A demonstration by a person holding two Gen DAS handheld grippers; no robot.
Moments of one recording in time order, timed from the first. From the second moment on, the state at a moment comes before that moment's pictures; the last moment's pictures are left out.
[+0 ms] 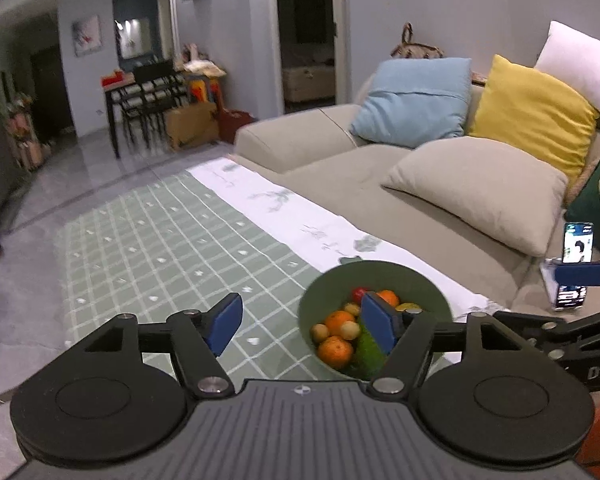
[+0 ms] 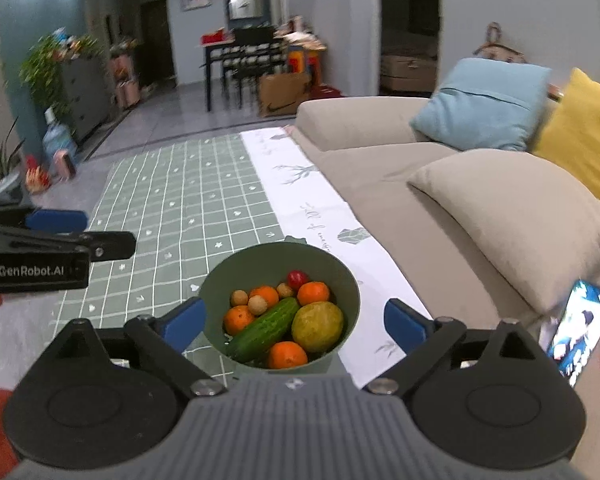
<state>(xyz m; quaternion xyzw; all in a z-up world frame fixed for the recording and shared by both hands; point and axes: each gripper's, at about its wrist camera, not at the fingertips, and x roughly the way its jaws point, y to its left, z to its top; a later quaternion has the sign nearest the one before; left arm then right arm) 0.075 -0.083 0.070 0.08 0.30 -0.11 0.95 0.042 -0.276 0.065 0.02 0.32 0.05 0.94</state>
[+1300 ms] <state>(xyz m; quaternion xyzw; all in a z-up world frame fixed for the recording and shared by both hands) 0.027 -0.067 -0.018 0.09 0.37 -0.04 0.93 -0.003 -0.246 -0.024 0.01 0.30 0.02 0.95</state>
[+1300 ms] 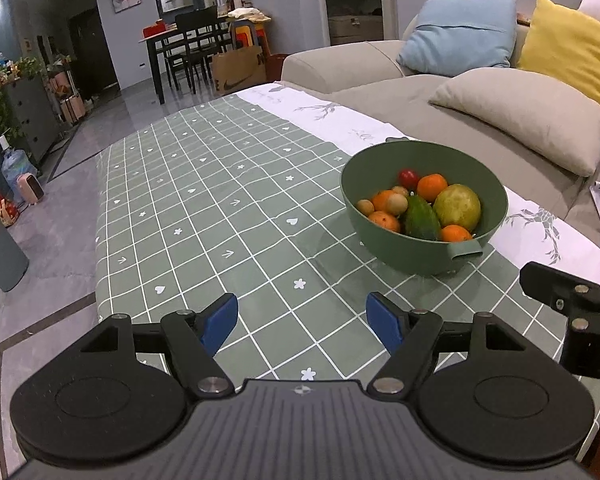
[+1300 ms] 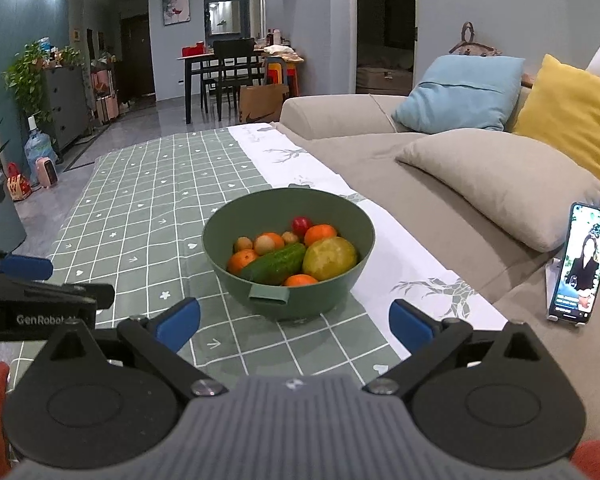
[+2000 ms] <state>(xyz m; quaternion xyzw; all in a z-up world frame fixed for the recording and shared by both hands) 0.024 -0.068 -0.011 0.08 0.37 -0.04 0.93 -0.013 -0.245 -0.020 0.01 0.28 0.02 0.96</state>
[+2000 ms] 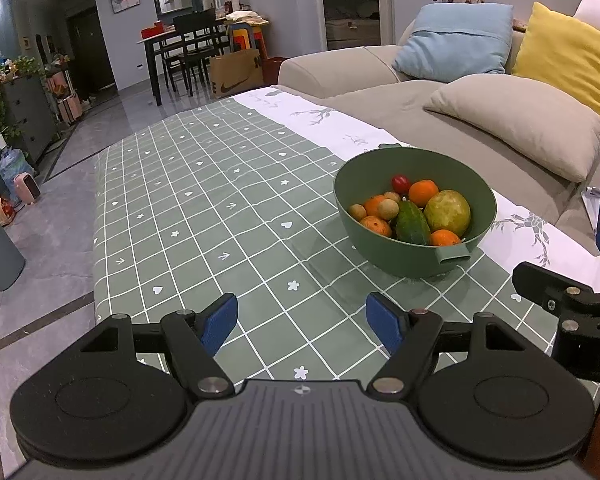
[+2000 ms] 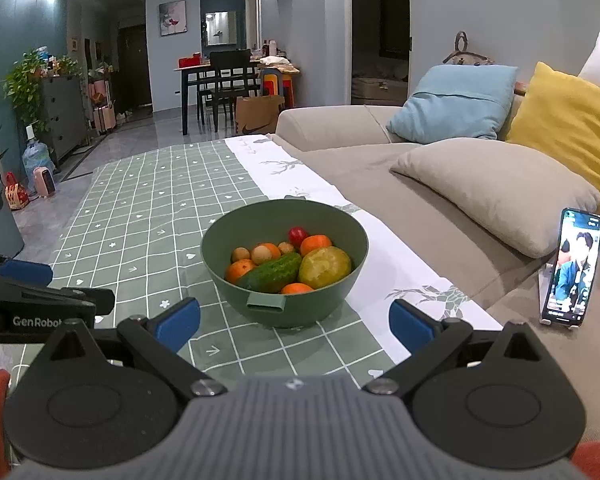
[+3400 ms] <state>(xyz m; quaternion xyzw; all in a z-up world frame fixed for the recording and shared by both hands) 0.022 -0.066 -0.013 0.07 0.37 -0.04 0.93 -0.015 -0.245 -0.022 0.00 0.28 0.02 0.96</state>
